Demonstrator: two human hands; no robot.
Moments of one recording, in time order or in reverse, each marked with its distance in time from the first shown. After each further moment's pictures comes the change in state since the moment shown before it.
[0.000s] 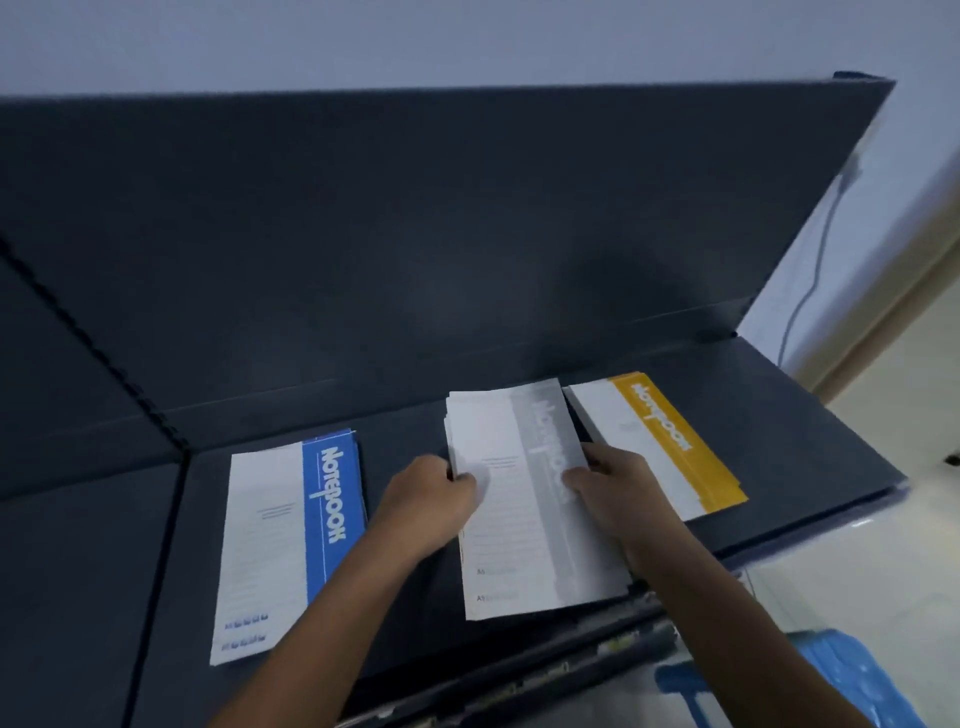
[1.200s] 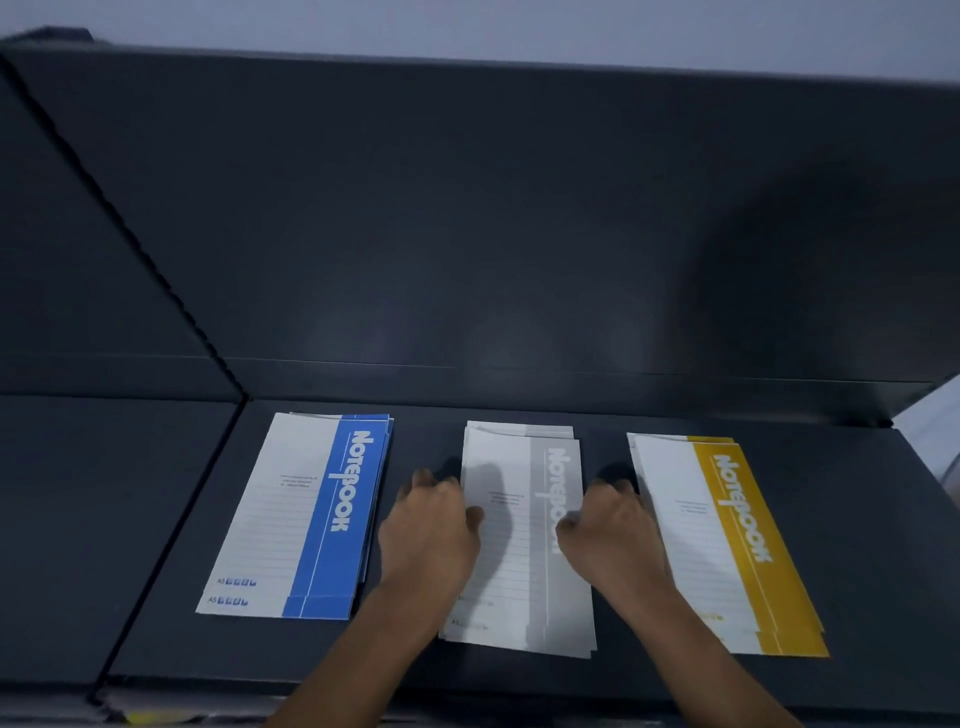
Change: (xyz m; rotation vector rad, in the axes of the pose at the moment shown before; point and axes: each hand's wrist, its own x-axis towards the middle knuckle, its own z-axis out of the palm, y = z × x) left_hand 0.036 -0.002 0.045 0.408 0.378 -0.137; right_hand 0.086 -0.001 0.024 -0.767 -0.117 -0.235
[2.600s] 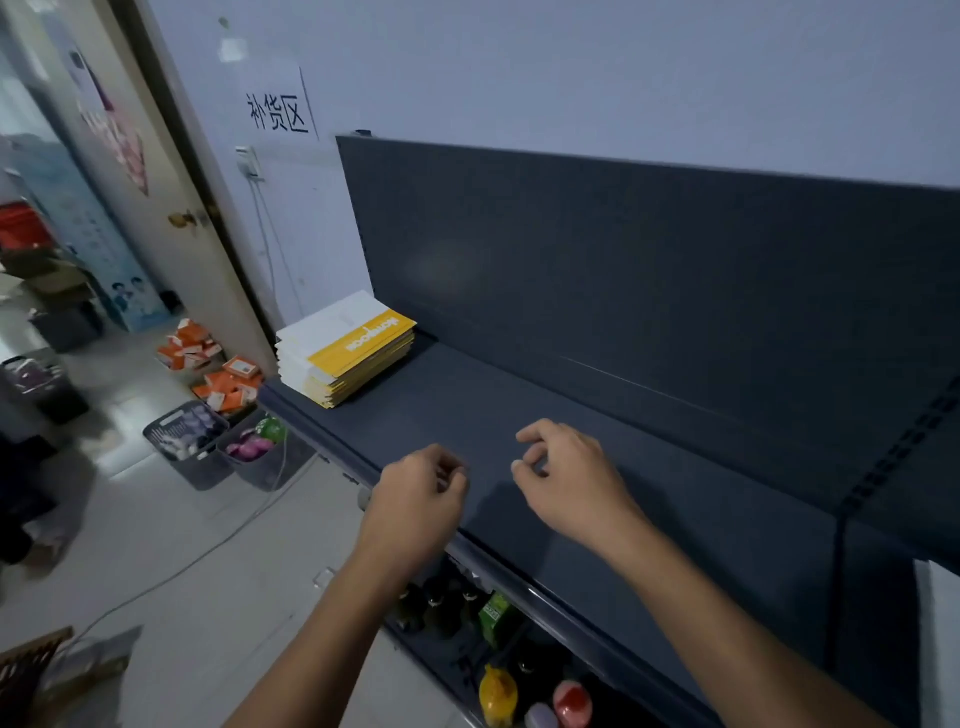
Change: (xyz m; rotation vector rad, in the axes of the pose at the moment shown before) left_hand -0.117 -0.591 -0.253 -0.342 0.508 -0.424; right_hand -0.228 -0.584 0.210 0.177 -0.244 -0.984
